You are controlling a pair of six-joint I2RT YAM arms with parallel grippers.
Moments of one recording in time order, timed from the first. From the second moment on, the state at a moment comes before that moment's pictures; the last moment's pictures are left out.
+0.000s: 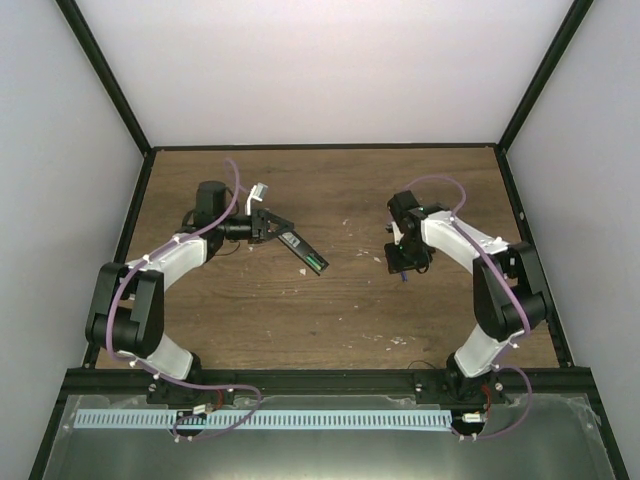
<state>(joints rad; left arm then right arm) -0.21 1.55 0.86 0.13 1.13 -0.62 0.35 1.65 1.11 -0.89 -0.01 0.13</state>
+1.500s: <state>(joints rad) -0.21 1.57 0.95 0.09 1.13 -0.60 0.28 1.81 1.13 -0.90 -0.10 -0.04</state>
